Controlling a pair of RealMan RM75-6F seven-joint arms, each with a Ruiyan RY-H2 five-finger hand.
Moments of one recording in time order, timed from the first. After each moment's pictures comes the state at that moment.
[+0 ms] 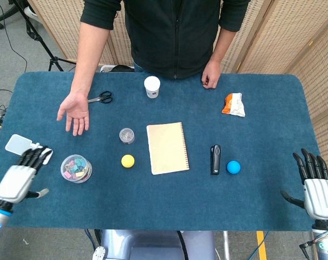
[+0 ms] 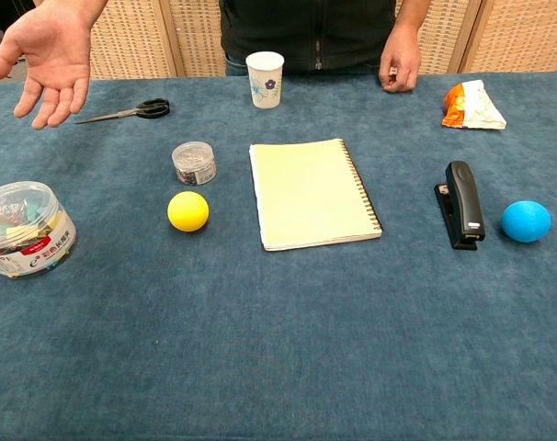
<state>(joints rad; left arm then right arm) -0.26 -1.08 0.01 -1.62 1.56 1.22 0.00 0.06 -1.18 0.09 -1.56 -1.52 1.56 -0.04</state>
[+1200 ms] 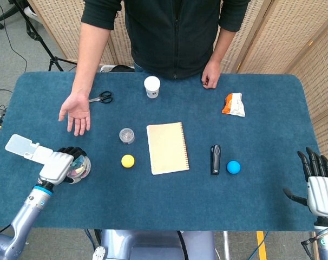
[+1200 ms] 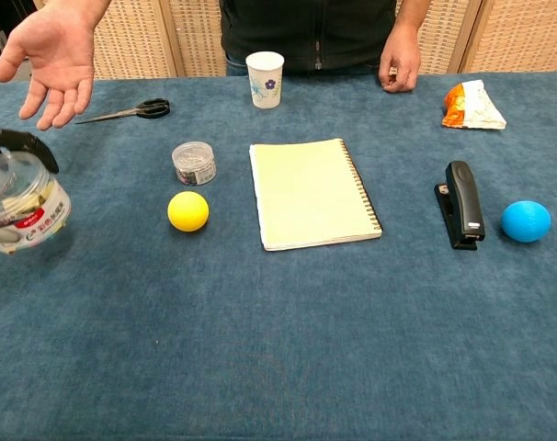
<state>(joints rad) -0.42 -1.34 -0.06 -1.49 1.43 1.12 0.11 0.06 -1.18 0.11 -1.55 -1.46 1.52 -0.02</state>
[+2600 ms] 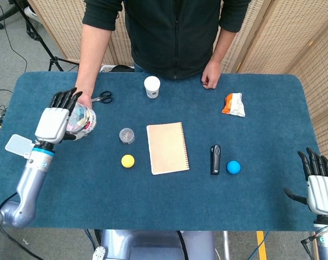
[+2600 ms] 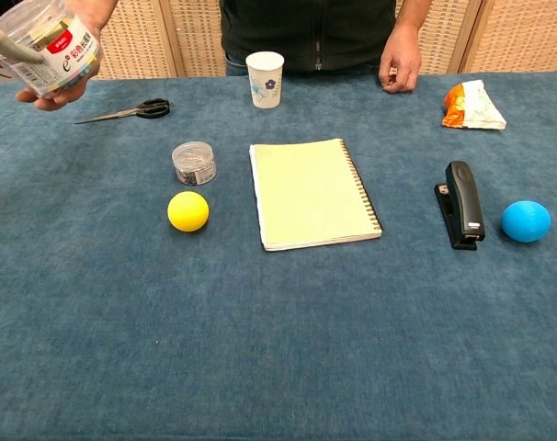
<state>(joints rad) -0.60 -1.22 -0.32 -1.64 1.13 1.11 0.22 0.07 -1.19 0.12 -1.54 -1.43 1.49 -0.03</state>
